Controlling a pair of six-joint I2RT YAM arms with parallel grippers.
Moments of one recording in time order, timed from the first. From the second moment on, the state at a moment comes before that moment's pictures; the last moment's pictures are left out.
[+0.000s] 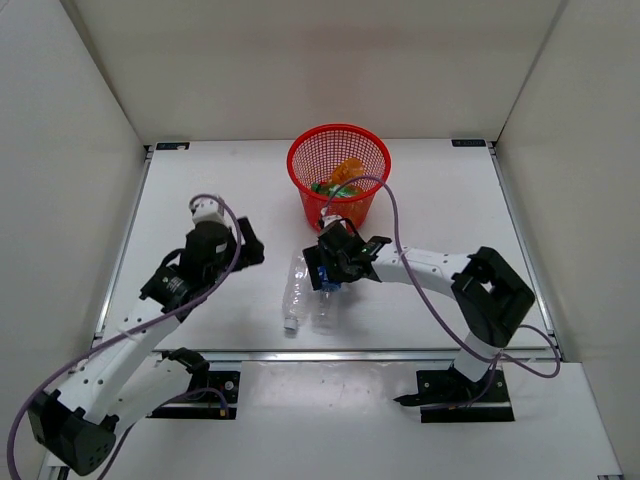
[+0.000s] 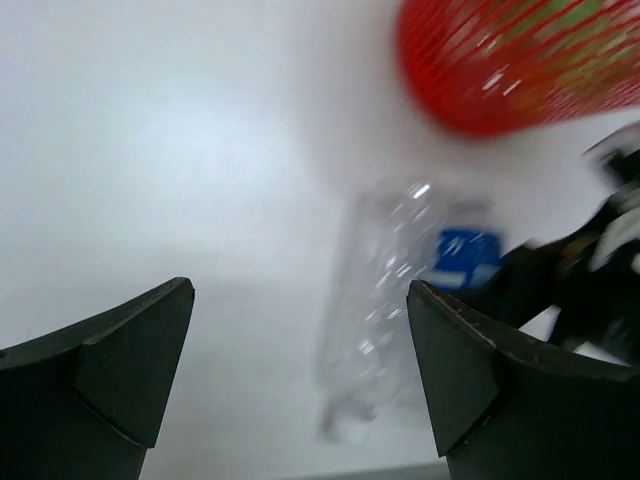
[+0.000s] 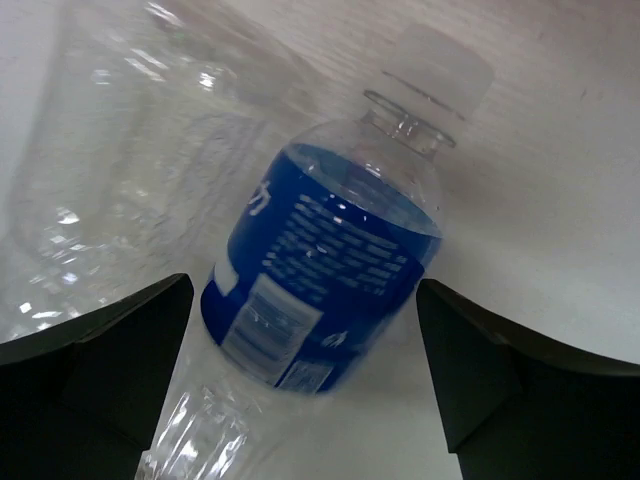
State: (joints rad) left arm -0.53 0.87 0.84 -0.50 -0.30 -0.58; right arm 0.85 1.68 1.07 -0.33 0.10 0.43
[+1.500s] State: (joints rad) left arm -0.63 1.29 0.82 -0.49 0.03 -0.43; right arm 0.47 1.91 1.95 -0.42 -0.05 0.04
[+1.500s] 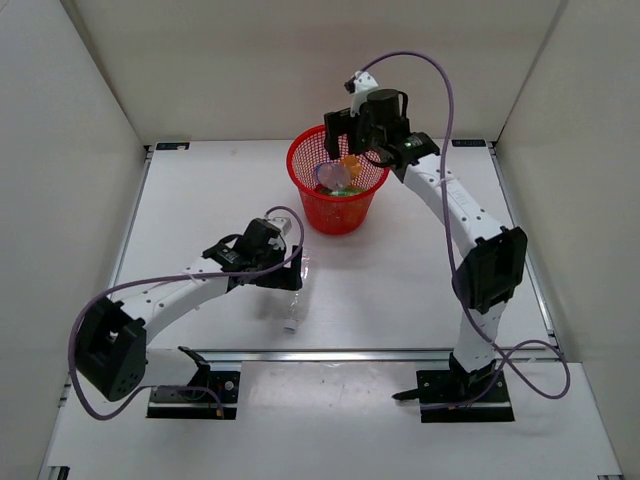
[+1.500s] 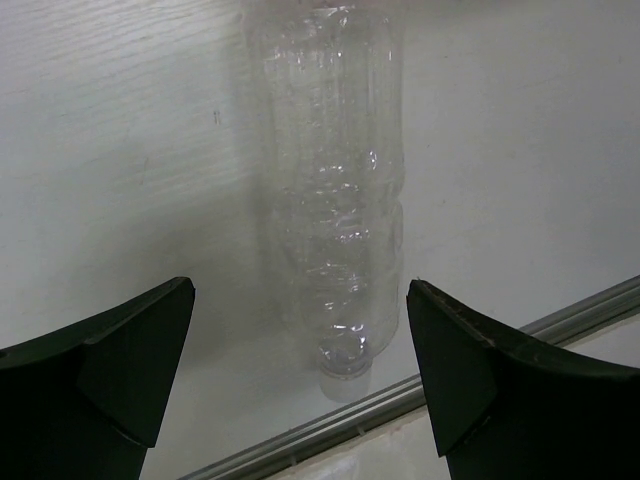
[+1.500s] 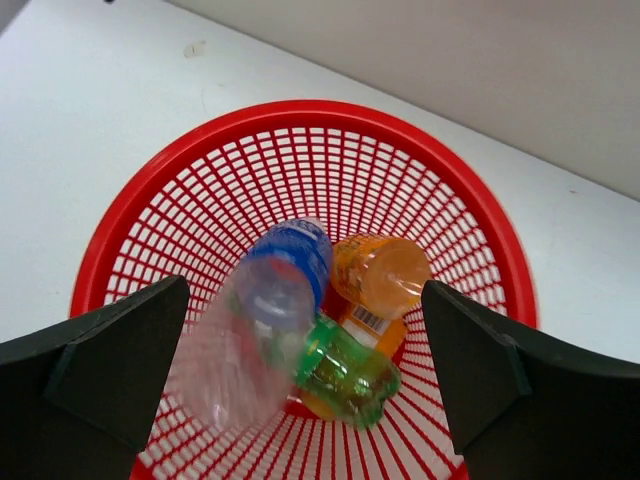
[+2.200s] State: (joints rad) left arm -0.68 1.43 0.88 -0.39 -0.07 -0.44; right arm -0.11 0.98 0.89 -0.53 -0.08 0.24
